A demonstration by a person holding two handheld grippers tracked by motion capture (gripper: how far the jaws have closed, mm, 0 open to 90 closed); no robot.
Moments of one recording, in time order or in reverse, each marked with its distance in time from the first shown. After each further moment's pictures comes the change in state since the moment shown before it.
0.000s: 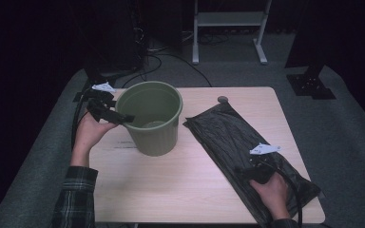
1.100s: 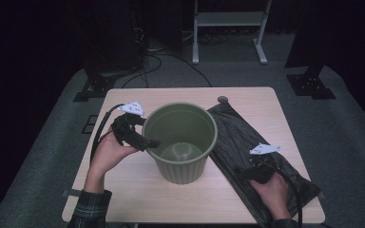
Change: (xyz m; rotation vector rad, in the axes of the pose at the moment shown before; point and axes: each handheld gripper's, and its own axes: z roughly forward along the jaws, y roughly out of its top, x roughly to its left) left arm -0.107 0.003 0.016 0.008 -0.224 0.162; right arm 0.000 0.000 0.000 -0.001 -0.003 -0.001
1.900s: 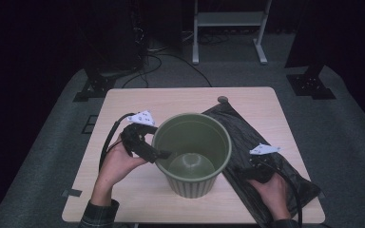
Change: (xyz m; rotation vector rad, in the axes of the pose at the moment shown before) left arm -0.032 0.005 0.009 -0.021 -0.024 0.017; right arm 0.002 0.000 0.000 -0.001 -0.017 0.017
